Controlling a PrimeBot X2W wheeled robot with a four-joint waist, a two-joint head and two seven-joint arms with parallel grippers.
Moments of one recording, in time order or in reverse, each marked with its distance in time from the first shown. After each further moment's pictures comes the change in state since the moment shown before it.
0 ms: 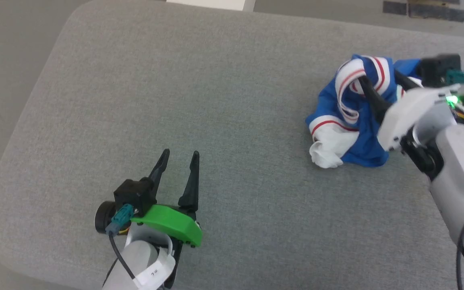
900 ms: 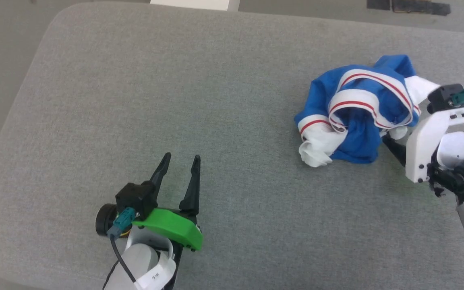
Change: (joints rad) left arm 0.018 -0.002 0.004 -0.005 0.017 -0.010 0.000; right arm 0.188 -0.066 -0.170 -0.208 -0.023 0.000 0.609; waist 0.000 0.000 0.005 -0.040
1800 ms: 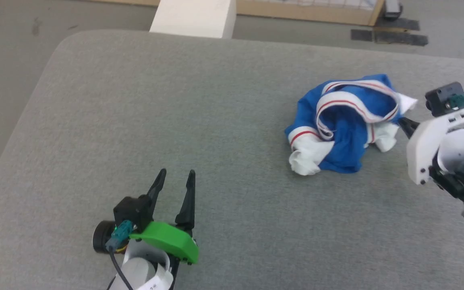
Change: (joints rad) left arm 0.043 0.001 0.013 0.021 -0.005 0.011 0.000; right arm -0.047 -0.077 0.177 0.060 -0.045 0.000 -0.296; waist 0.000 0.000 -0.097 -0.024
